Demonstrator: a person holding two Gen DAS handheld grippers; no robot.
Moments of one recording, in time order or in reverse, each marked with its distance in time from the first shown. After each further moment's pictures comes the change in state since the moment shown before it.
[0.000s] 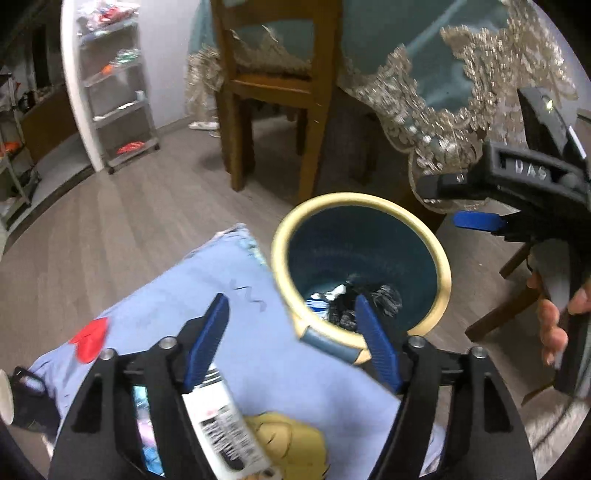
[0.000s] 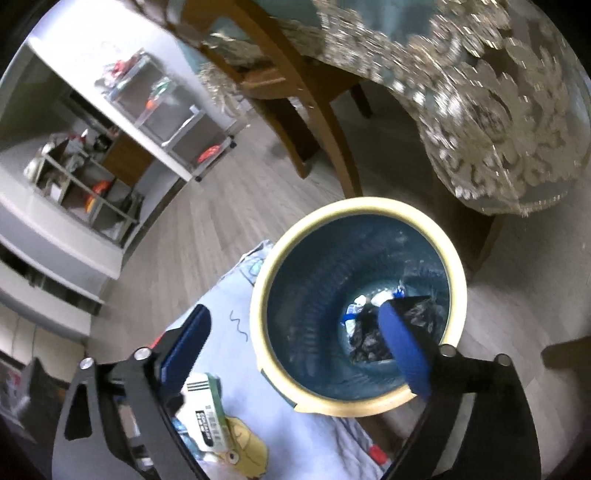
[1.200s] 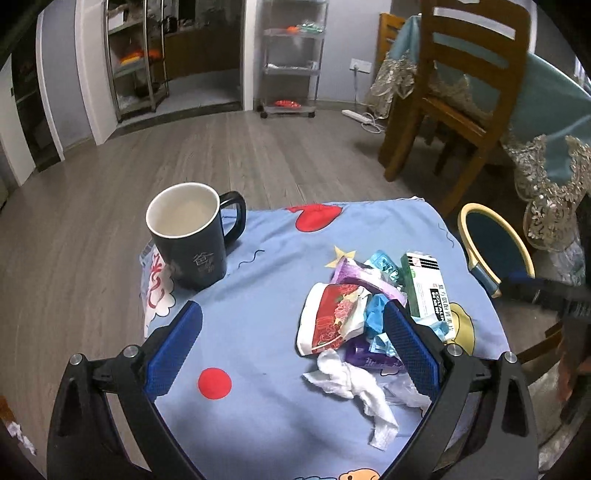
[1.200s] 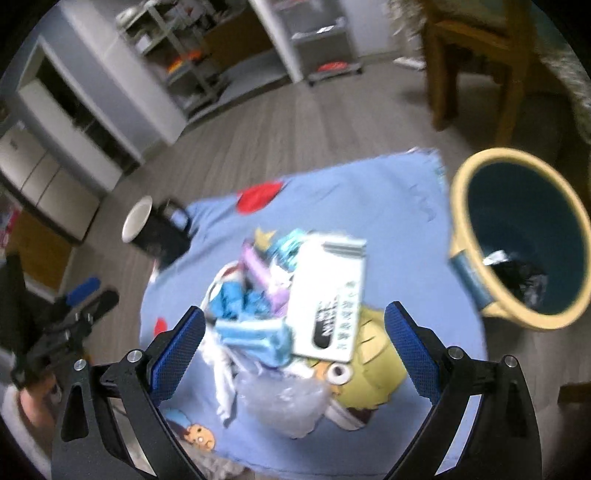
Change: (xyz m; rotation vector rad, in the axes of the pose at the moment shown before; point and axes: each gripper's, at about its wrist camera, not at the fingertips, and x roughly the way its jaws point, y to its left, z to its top) left arm -0.145 0.205 -0.167 -0.419 0.007 0.281; right arm 0.042 0.190 -0.170 -0.477 0.267 0.127
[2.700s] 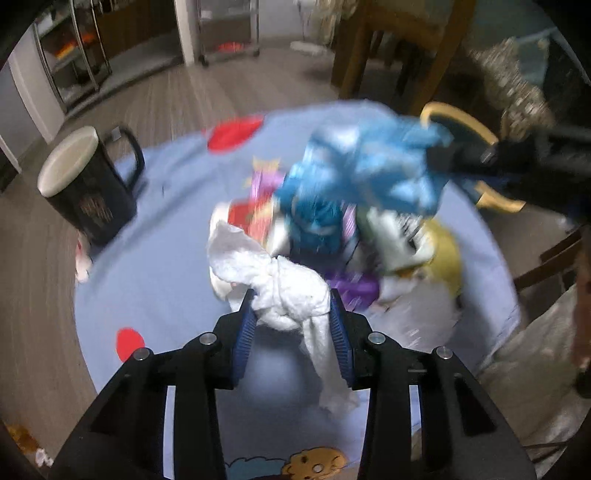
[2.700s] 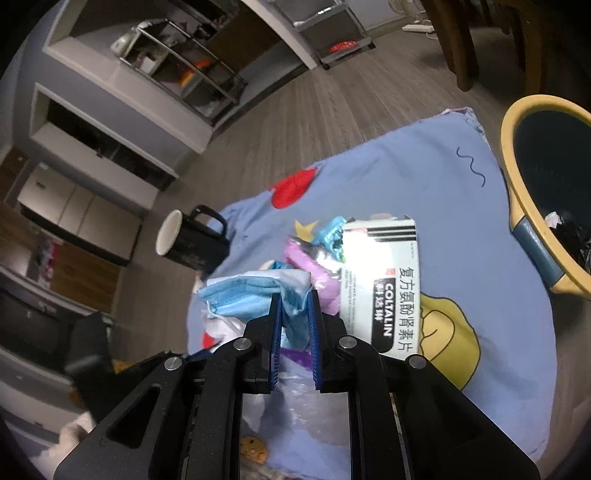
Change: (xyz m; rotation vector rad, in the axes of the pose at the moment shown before) left arm 0.039 -0.080 -0.045 0.181 0.196 -0.076; right arm 0.018 -0.013 0.001 0.158 0.002 0.221
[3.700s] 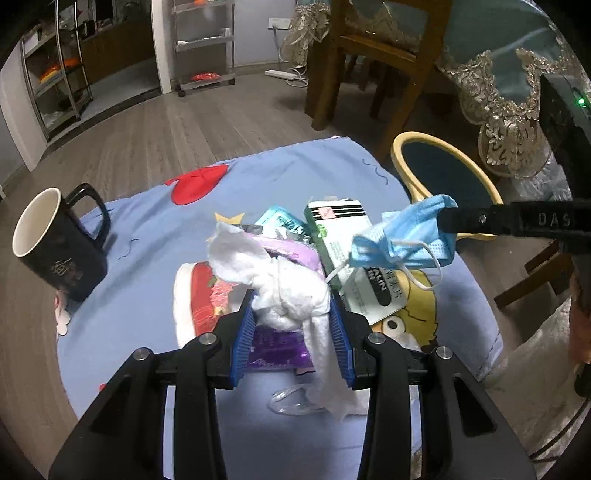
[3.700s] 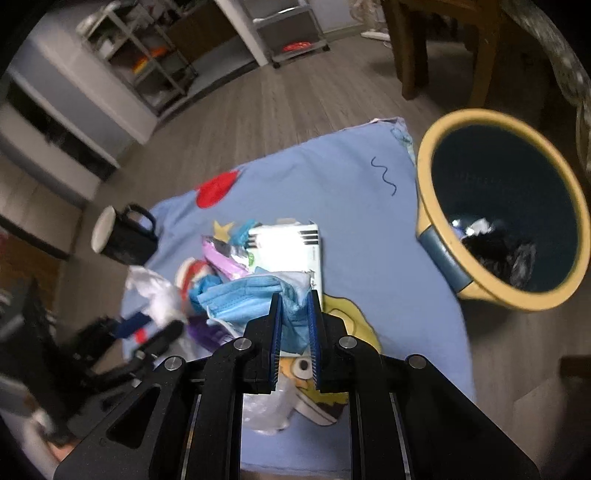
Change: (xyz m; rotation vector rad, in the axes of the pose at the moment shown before) left arm 0.019 -0.018 0.033 0.050 -0.071 -0.077; right arm -0.021 -0.030 0.007 0.001 0.015 -0.256
